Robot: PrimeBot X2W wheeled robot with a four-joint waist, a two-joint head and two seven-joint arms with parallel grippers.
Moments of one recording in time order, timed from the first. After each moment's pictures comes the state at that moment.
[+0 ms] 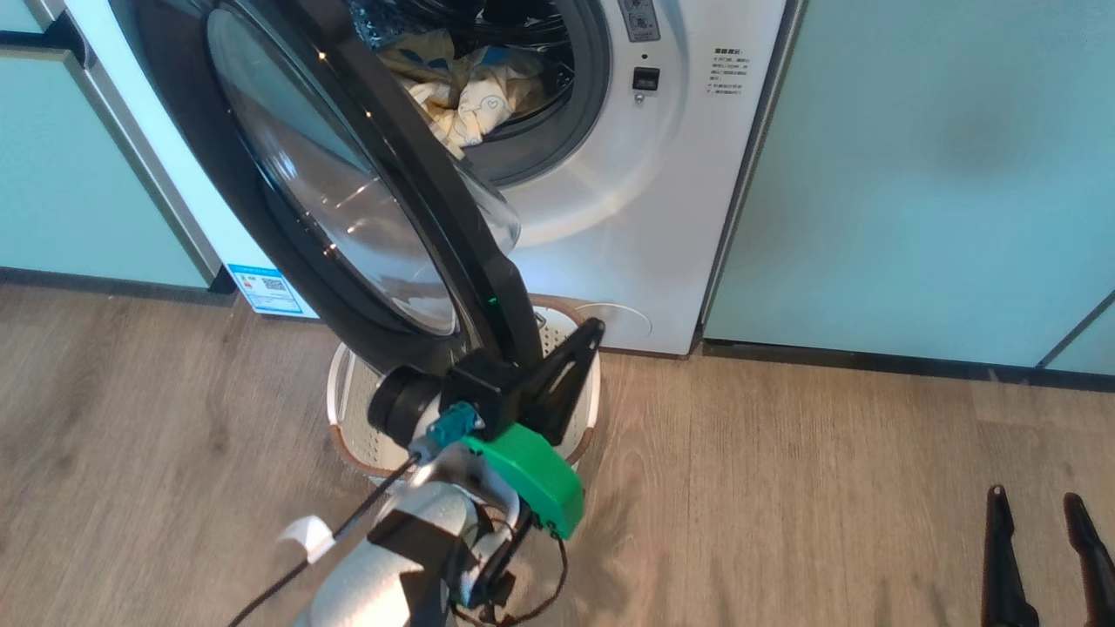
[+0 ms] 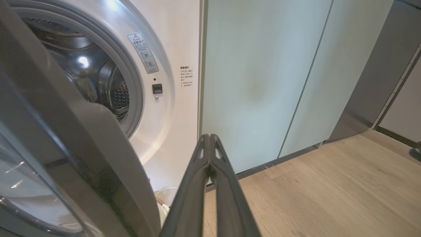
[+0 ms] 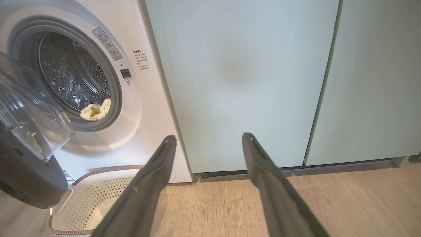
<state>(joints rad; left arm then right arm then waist) -0.33 0.05 -0.47 0.15 -0.26 -0.03 -0.11 0.26 -0.03 -0.08 -0.07 0.20 0.13 -0.26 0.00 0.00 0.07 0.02</state>
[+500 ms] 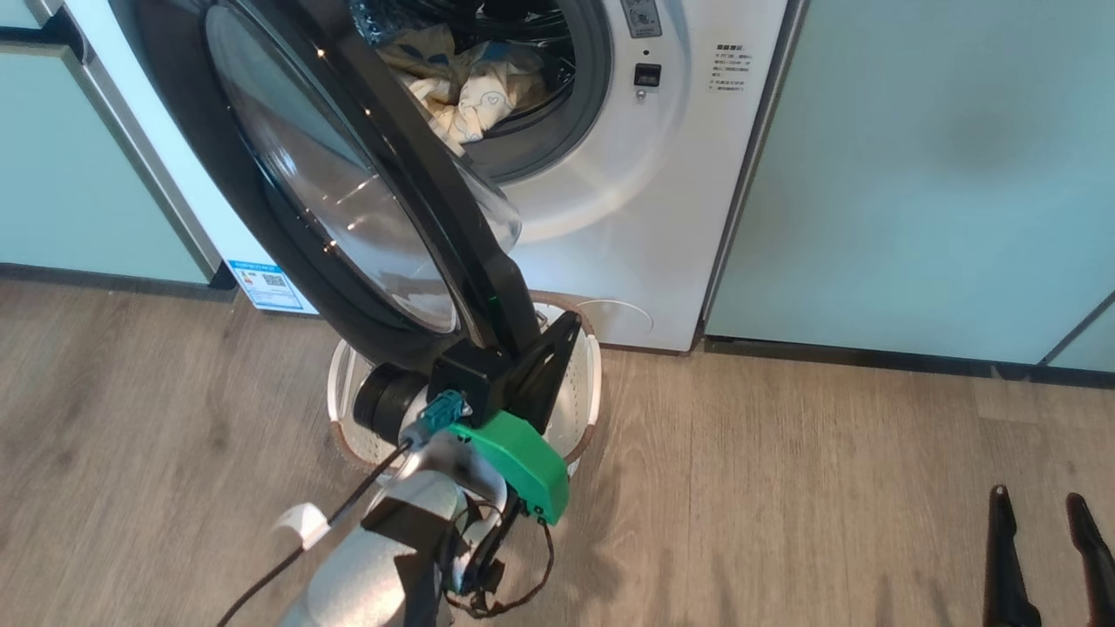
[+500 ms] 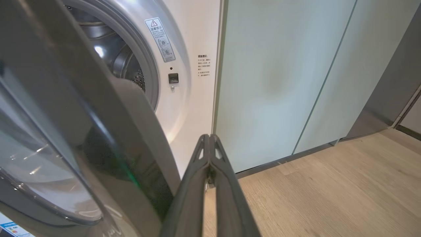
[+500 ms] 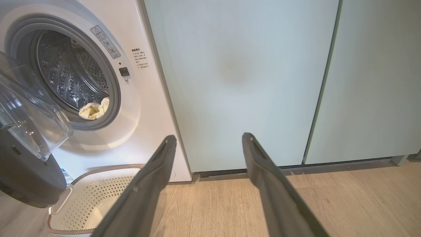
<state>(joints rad) -0.36 0.05 -0.45 0.24 -0.26 -0.01 -0.13 0.26 -0.03 -0.09 -0.07 0.20 0.13 -0.26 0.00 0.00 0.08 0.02</state>
